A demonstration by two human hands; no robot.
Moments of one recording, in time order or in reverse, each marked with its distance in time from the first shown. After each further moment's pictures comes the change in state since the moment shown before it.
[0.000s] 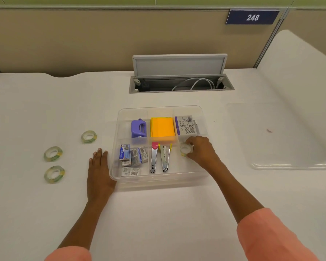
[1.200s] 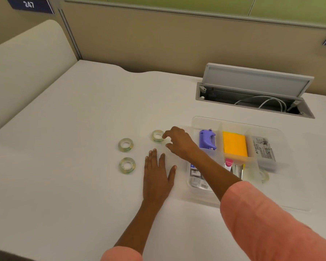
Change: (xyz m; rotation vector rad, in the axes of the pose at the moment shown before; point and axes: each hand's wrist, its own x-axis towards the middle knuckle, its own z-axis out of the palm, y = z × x) left_hand 0.008 -0.040 -0.005 -0.057 0.119 -0.107; right_hand 0.083 -0.230 0.119 -0.092 -0.183 -0.429
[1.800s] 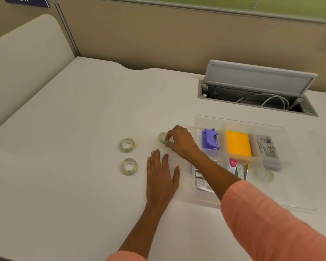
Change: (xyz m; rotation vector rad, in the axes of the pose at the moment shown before) left_hand 0.002 0.001 0.003 -0.015 0.005 -0.017; right_hand 0.012 -0.004 0.008 0.038 0.067 0.117
